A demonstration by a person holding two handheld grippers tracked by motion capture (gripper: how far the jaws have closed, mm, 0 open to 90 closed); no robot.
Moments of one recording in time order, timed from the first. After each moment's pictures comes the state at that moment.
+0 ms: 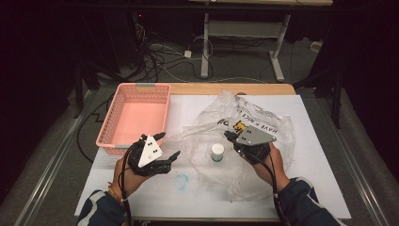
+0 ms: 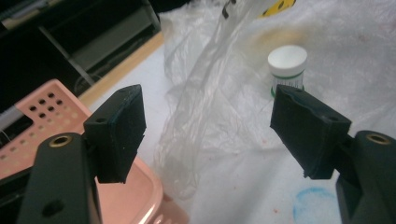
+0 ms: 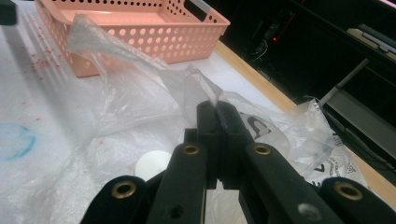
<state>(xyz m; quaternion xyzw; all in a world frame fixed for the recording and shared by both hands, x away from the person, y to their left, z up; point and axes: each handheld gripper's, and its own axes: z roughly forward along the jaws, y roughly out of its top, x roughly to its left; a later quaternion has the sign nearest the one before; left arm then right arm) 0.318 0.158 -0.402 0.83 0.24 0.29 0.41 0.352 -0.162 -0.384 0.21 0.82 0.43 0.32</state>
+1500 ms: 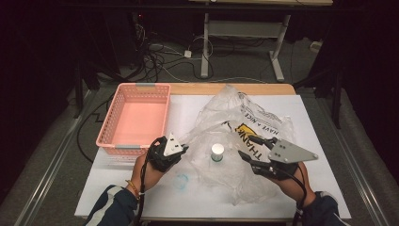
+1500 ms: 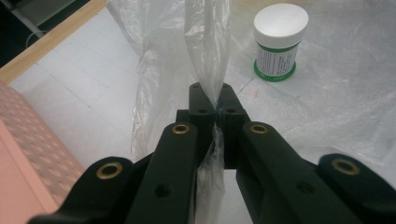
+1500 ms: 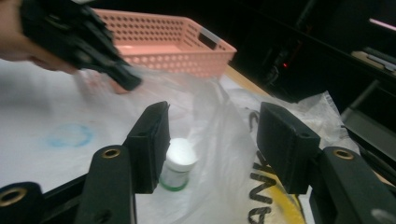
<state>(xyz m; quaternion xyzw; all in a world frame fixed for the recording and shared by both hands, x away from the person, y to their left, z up) 0.345 0.118 -0.425 0.87 0.26 0.22 0.36 0.300 -0.219 -0.370 0.18 0.79 0.50 0.29</state>
